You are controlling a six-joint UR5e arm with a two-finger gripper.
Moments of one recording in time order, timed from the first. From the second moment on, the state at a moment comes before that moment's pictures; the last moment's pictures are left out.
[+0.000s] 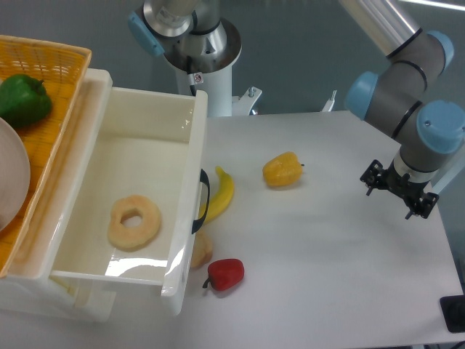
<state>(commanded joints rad) 2.84 -2.16 -1.39 -1.12 1.58 1.48</state>
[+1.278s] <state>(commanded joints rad) 2.74 -2.06 -1.55 -0.97 1.54 0.94</state>
